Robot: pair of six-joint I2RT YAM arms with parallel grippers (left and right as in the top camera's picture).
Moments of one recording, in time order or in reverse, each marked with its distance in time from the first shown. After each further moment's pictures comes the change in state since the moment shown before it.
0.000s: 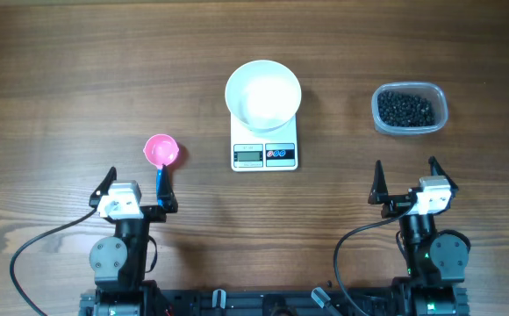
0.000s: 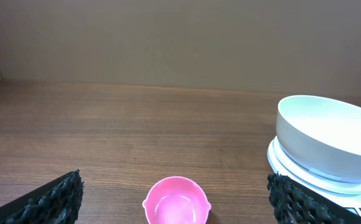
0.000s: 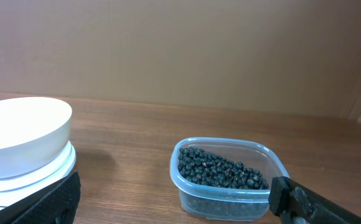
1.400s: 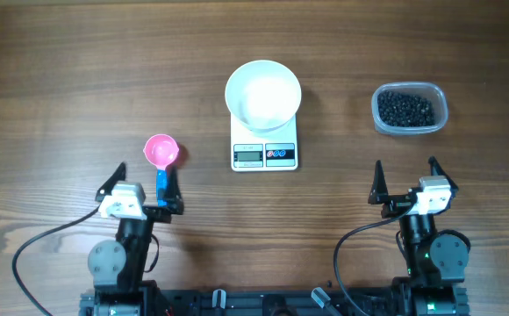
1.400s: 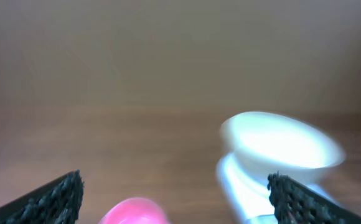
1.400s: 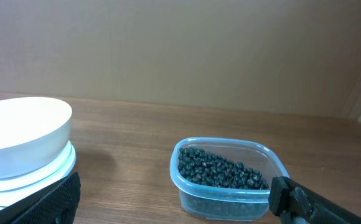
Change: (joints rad) left arm 0.000 0.000 -0.006 0.120 0.199 -0.058; right arm 0.000 0.000 0.000 0.000 0.000 0.000
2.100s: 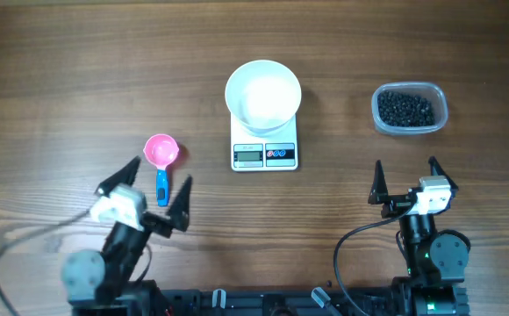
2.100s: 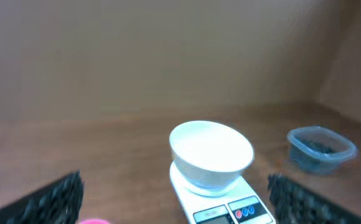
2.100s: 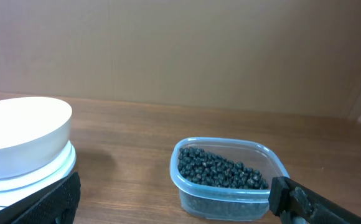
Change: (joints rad) left arm 0.017 0.119 0.373 -0.369 0.168 0.010; right arm 0.000 0.000 0.000 0.000 0.000 0.000
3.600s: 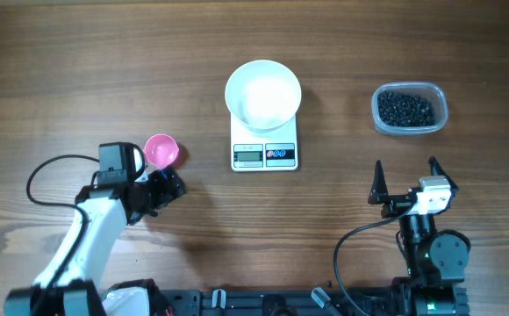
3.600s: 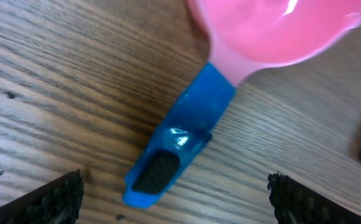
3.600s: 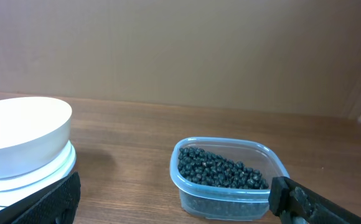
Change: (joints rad) left arm 0.061 1.189 0.177 -0.207 -0.172 -0.318; right arm 0.000 0.001 0.000 0.000 0.000 0.000
